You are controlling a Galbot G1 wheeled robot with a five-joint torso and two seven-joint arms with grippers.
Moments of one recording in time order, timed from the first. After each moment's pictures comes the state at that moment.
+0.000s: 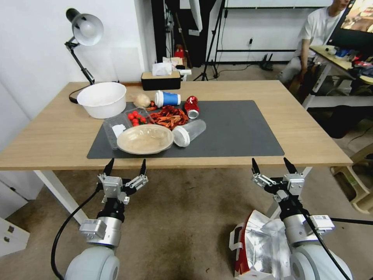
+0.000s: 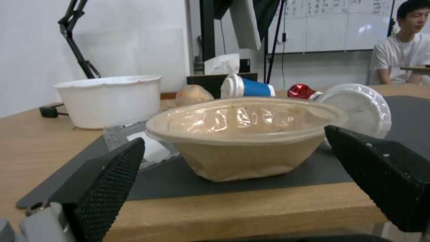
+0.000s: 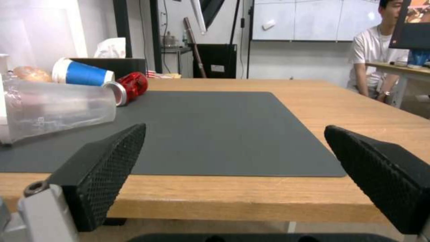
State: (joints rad) left arm 1.67 -1.47 -0.52 -2.22 -0.12 -0.07 0.02; right arm -1.65 1.41 0.65 2.22 0.19 0.01 -0.05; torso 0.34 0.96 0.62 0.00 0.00
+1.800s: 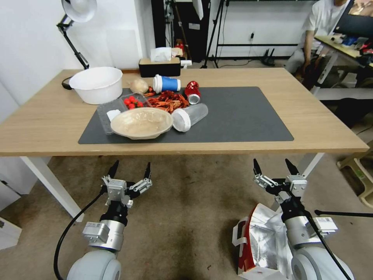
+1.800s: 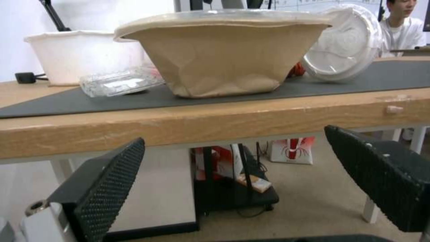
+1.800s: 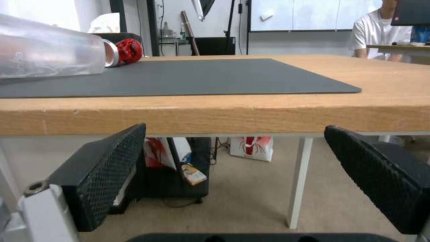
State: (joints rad) left arm 1.69 -1.47 -0.51 -2.23 -0.09 -0.07 0.04; right arm -1.67 1.42 0.66 2.23 0.21 0.01 -0.05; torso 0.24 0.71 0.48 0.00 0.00
